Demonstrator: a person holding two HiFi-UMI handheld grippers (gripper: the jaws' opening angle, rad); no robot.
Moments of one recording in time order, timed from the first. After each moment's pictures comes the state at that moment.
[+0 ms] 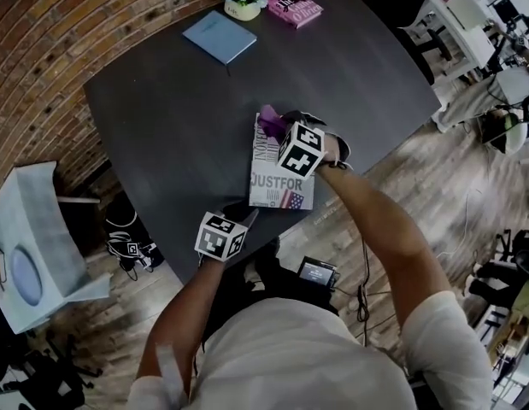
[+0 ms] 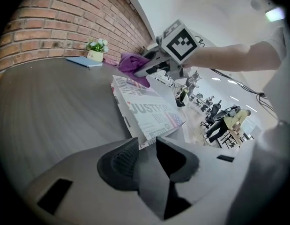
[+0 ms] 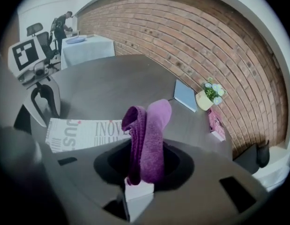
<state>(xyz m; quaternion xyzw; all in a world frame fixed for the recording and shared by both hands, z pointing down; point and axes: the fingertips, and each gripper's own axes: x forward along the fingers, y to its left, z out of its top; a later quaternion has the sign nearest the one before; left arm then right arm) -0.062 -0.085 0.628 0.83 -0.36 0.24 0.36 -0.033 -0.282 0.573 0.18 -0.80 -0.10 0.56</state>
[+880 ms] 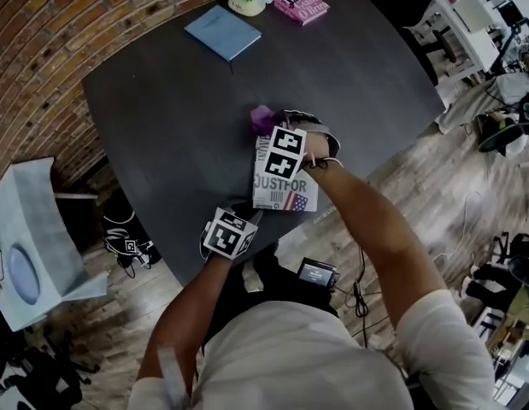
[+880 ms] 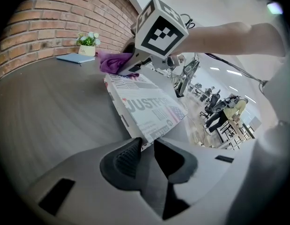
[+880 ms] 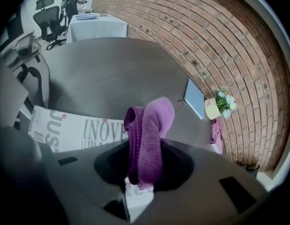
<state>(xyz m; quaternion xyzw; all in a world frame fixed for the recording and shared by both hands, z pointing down) -0.051 -0.089 0.639 0.83 -0.33 0.30 0.35 -0.055 -0.291 0.607 0.14 -0.75 -0.18 0.62</state>
